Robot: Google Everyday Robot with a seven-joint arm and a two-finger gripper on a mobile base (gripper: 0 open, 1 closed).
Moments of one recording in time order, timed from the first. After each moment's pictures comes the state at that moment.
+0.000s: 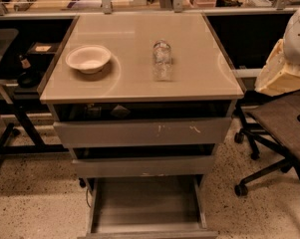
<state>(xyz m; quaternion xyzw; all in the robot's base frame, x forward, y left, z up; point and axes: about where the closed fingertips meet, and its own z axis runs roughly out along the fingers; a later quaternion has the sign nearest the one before) 0.438 -0.217 0.976 -0.60 0.78 -0.03 0.16</state>
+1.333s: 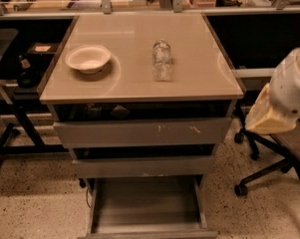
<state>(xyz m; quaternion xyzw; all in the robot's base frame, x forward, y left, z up) 0.412 -0.208 0.912 -0.60 0.79 -0.01 0.15</state>
